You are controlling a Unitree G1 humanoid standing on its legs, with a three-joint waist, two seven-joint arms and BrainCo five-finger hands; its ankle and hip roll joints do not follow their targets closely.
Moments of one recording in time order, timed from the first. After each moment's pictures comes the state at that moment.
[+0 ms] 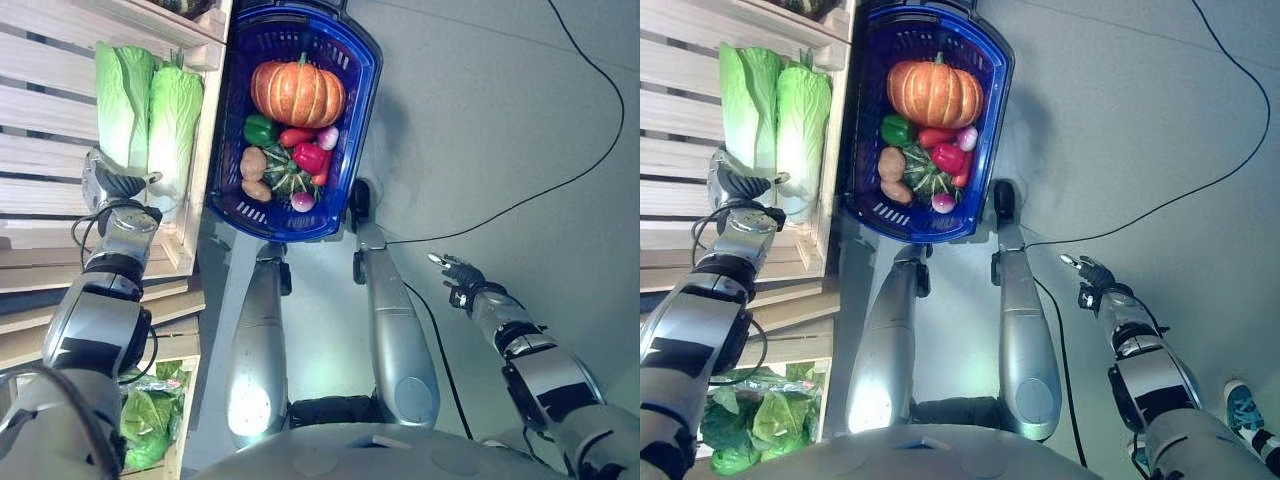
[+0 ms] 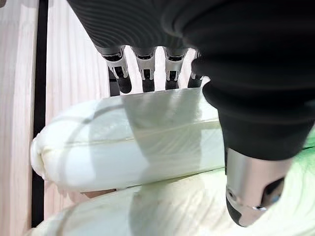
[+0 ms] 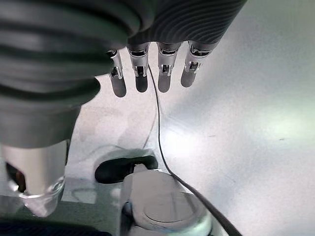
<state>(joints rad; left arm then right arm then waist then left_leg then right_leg) -0.82 0.64 -0.27 1.24 -0.13 -0.04 0.54 -0.52 -0.42 0.24 1.27 0.57 0.01 0.08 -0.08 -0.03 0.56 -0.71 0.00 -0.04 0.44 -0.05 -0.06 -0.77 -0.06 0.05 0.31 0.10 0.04</state>
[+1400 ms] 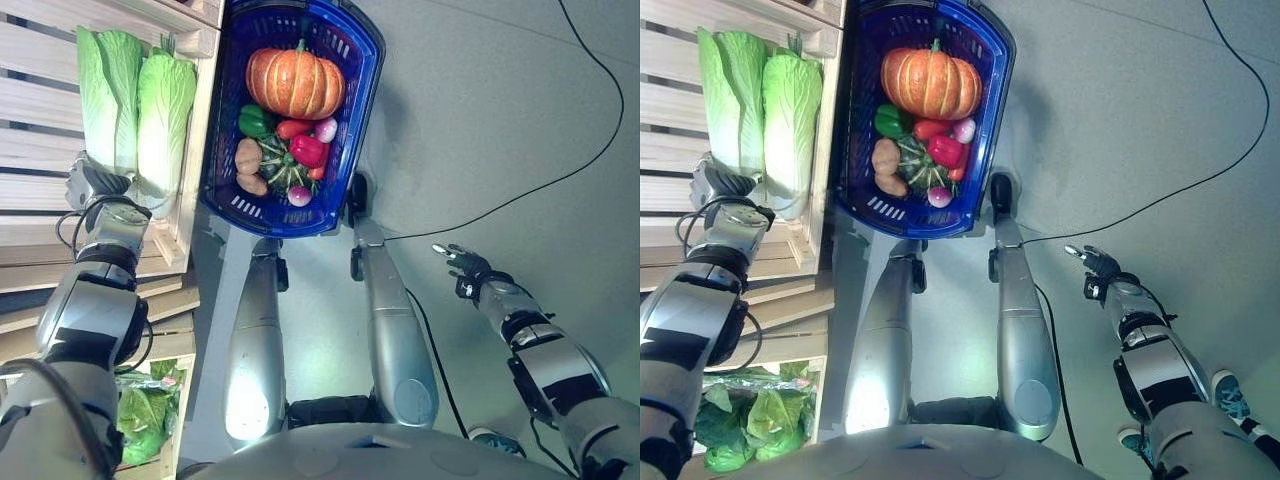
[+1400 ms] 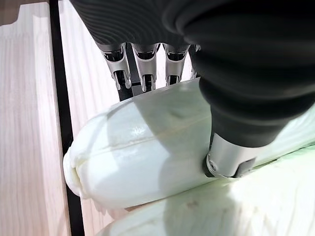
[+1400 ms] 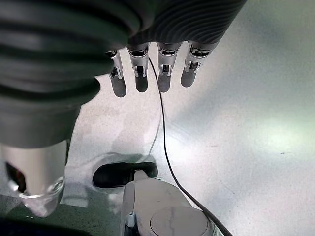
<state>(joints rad) -0.86 0.66 -0.32 1.29 -0.08 0.06 0.55 -0.56 -0.46 0.28 1.27 0.58 0.02 0.09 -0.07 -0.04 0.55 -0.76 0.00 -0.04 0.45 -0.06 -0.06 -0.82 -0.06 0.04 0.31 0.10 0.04</state>
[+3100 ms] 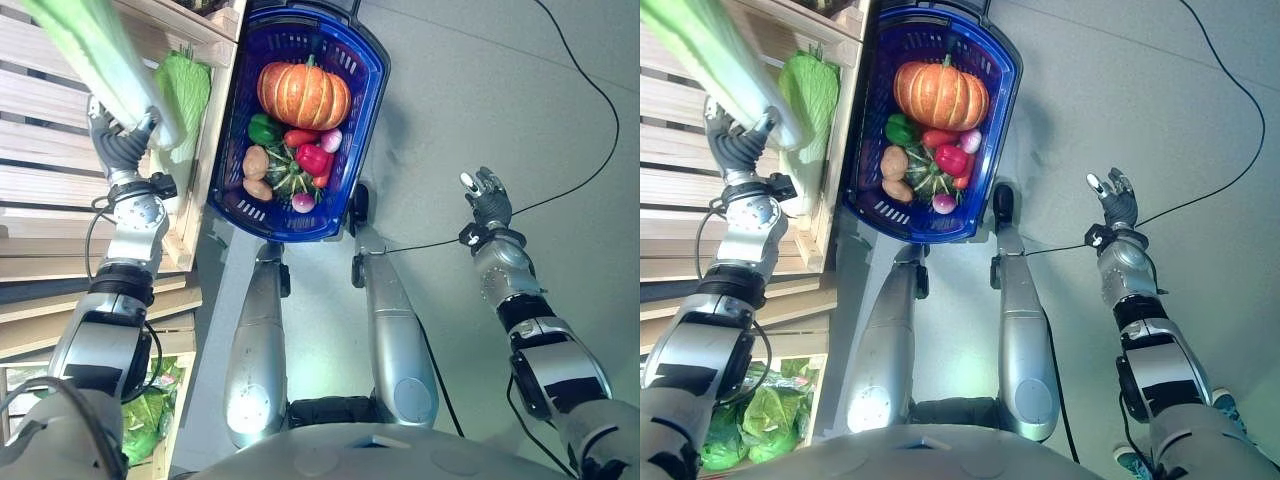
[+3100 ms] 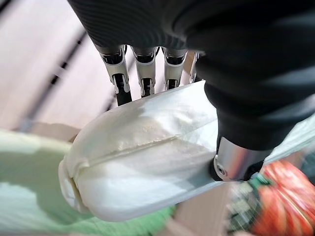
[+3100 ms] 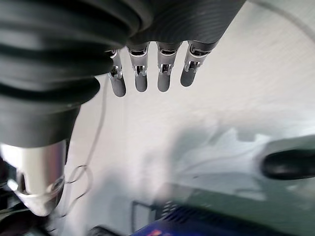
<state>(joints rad) -0.67 0.61 -0.18 0.73 -0.22 -0.40 0.56 -0.55 -0.46 0.15 0.84 0.75 -0.29 -0.11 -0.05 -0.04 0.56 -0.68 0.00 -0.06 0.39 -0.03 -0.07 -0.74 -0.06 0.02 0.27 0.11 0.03</state>
